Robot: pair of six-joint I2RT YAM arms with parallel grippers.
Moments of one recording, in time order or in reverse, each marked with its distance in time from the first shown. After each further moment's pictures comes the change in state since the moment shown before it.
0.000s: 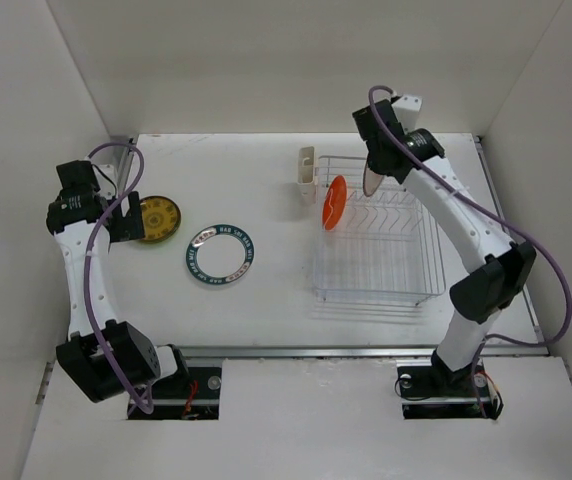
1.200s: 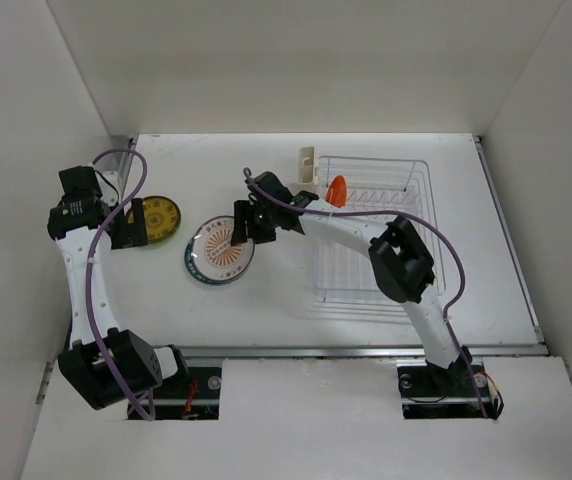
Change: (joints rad) left arm -0.003 -0.039 -0.029 -0.047 0.016 0.007; right arm 0.349 0.470 -0.034 0.581 -0.917 0.092
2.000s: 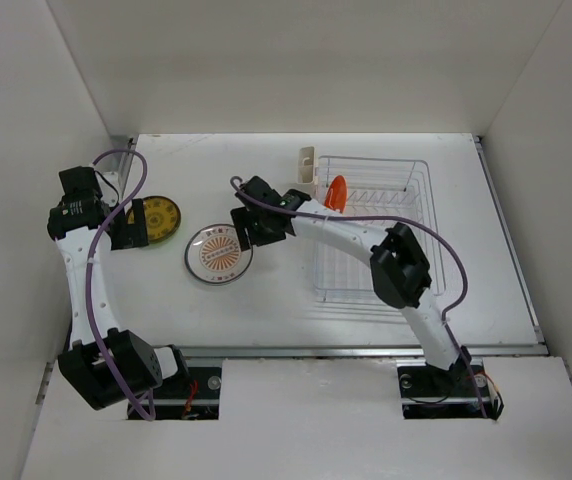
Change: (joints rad) left arm 0.000 0.000 0.000 -0.010 0.011 0.000; right arm 0.069 0.017 0.129 -0.297 0.297 -0.150
